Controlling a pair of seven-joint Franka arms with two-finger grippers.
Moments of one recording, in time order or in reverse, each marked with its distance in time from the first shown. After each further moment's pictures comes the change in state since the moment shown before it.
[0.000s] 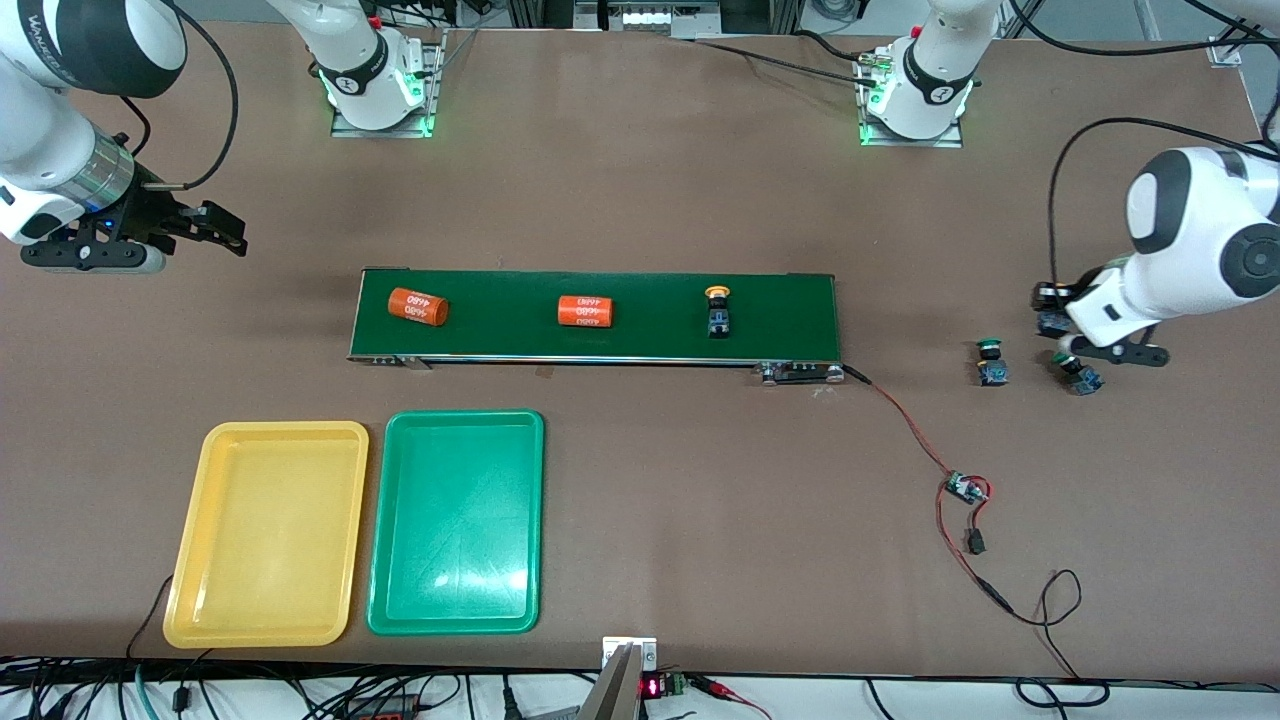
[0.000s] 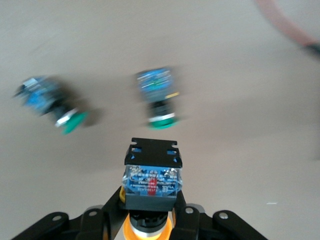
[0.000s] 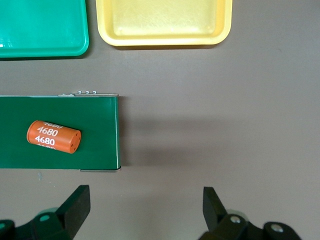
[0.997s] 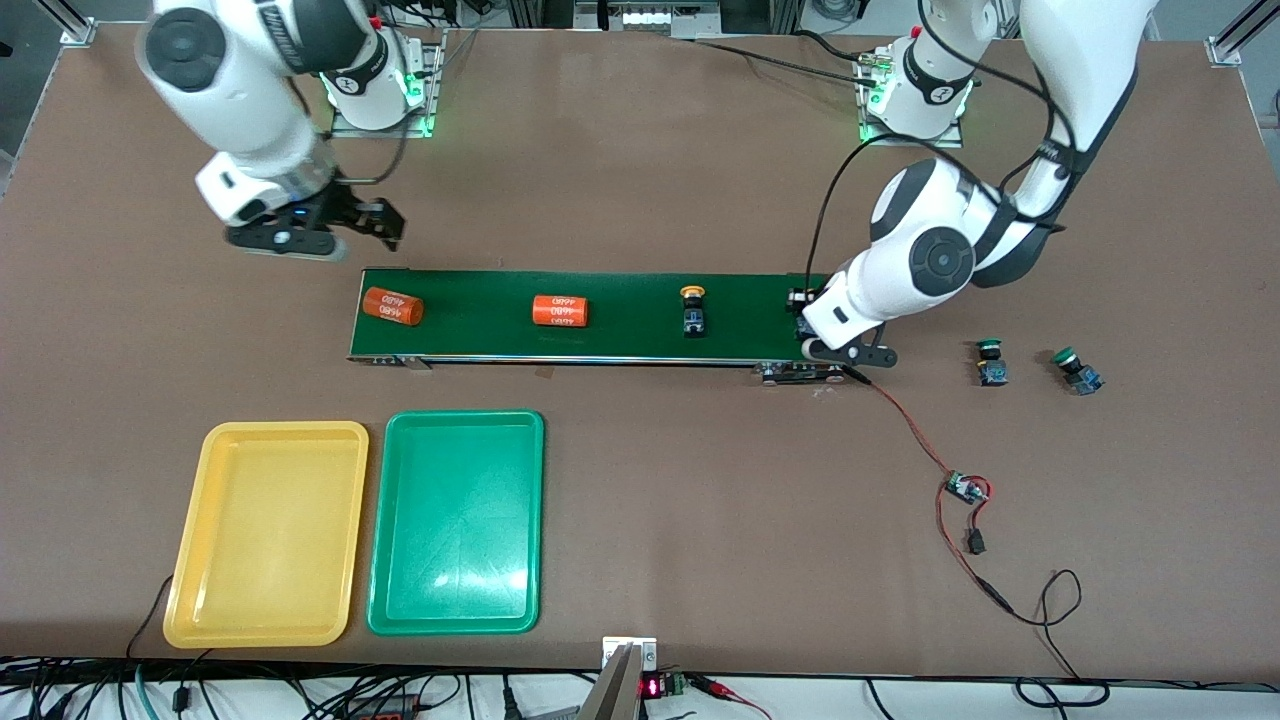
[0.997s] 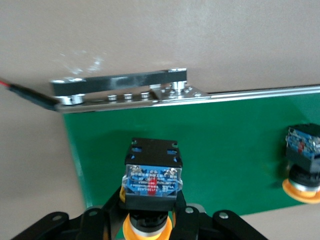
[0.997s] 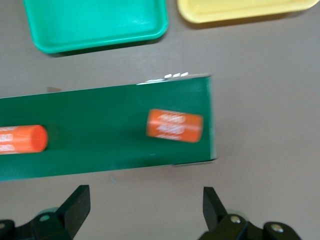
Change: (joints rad) left arm -0.413 0.232 -0.108 0.078 -0.154 0.204 -0.551; right arm 0.411 0.012 0.025 -0.125 0.004 0.168 0.563
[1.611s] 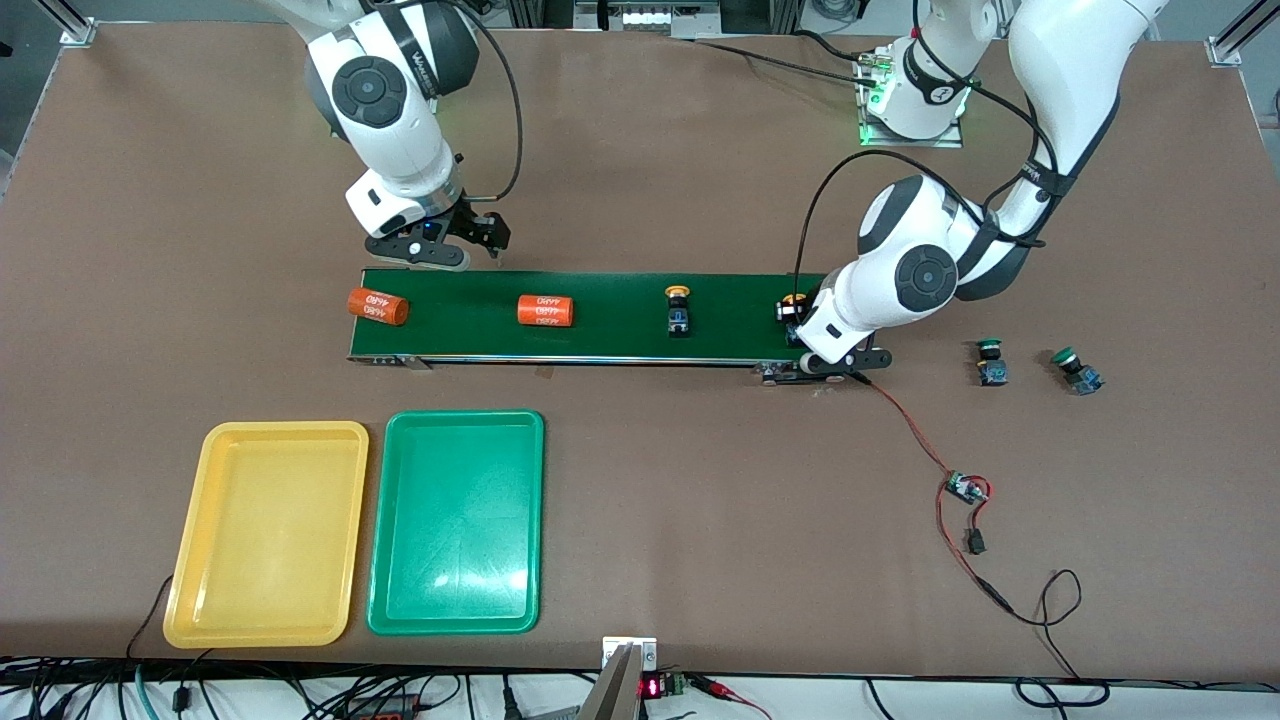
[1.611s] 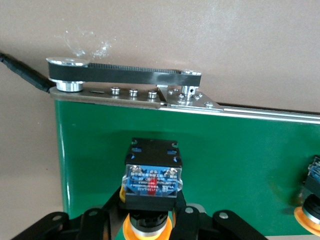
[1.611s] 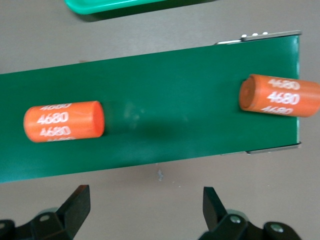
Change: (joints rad) left arm -0.013 0.032 0.010 0.009 0.000 0.006 -0.165; right arm 0.180 0.144 0.001 -0.004 0.000 0.132 0.187
